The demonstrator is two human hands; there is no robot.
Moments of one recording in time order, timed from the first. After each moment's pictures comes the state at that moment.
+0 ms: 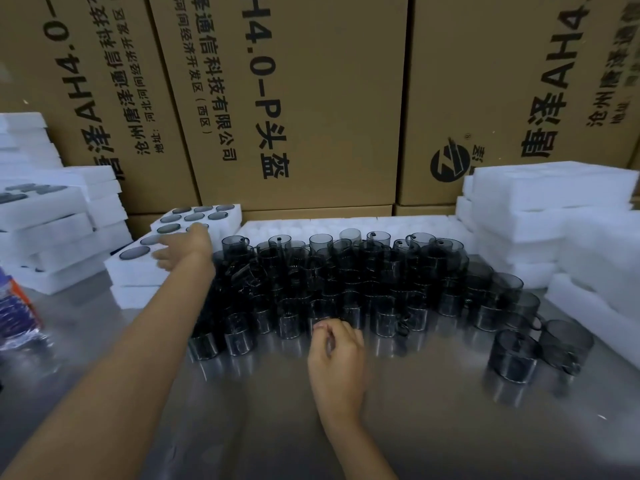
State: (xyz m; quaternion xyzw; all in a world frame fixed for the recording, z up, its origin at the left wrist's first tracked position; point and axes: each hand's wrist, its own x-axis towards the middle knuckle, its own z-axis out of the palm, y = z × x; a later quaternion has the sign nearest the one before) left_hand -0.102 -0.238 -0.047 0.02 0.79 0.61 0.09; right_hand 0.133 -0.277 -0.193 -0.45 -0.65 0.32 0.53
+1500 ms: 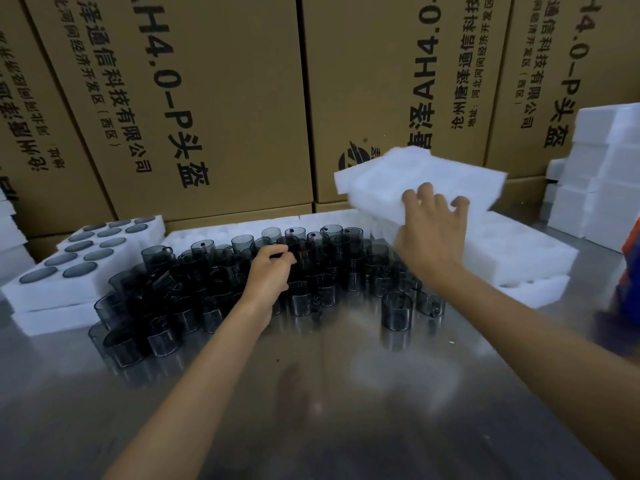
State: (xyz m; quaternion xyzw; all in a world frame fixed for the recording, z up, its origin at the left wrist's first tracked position) left_hand 0.148 -0.250 -0.078 0.41 0.63 0.56 0.33; right_hand 0.376 -0.182 -0.050 -0.59 -0.69 -0.26 0.32
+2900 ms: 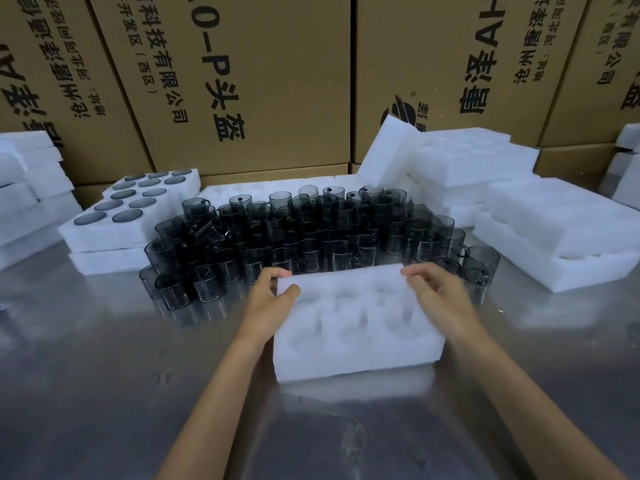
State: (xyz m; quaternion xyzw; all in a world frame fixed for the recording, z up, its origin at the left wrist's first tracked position) left_hand 0.093 -0.325 -0.167 0.40 0.69 0.53 0.29; right_hand 0.343 -0.243 -0.173 -0.49 -0.63 0.38 0.46
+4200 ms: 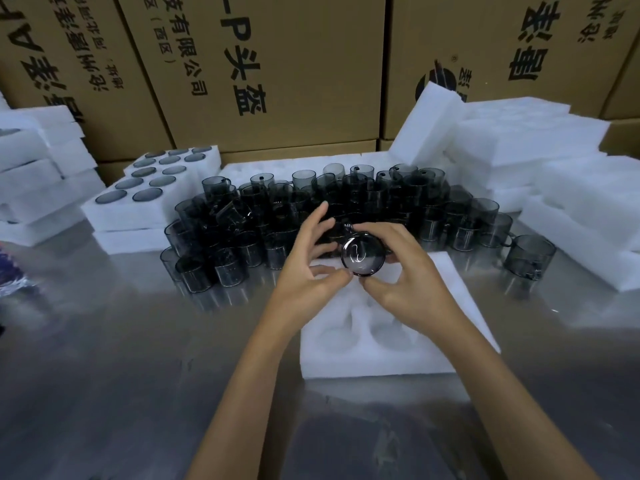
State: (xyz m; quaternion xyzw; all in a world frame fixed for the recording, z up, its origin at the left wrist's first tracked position) left_hand 0.103 -0.332 -0.139 0.56 0.52 0.57 0.29; right_hand 0.267 -0.264 -0.149 -0.27 -0.81 0.29 0.44
